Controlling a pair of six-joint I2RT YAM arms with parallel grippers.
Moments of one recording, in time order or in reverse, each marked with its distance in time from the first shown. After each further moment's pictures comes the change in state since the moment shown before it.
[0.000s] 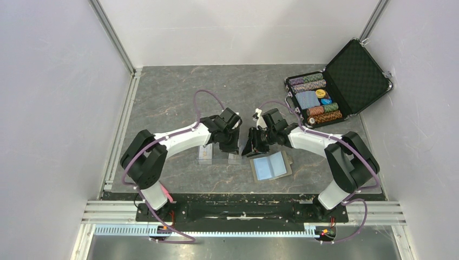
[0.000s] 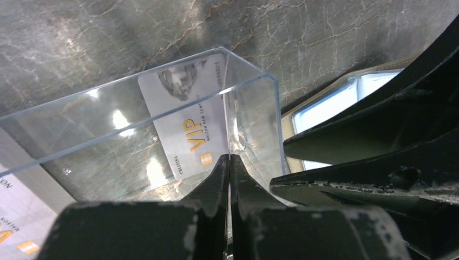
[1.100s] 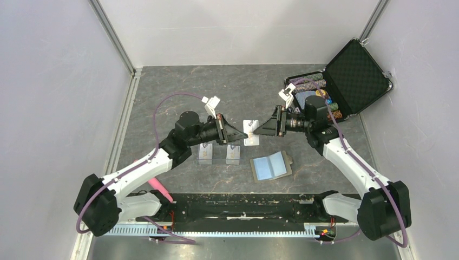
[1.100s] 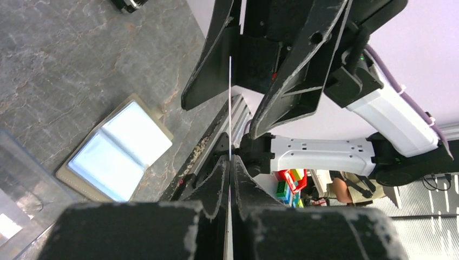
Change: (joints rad) left arm 0.075 -0.572 -0.400 0.774 0.384 -0.293; right arm -0.259 -0.459 -0.064 0.205 -0.406 0.067
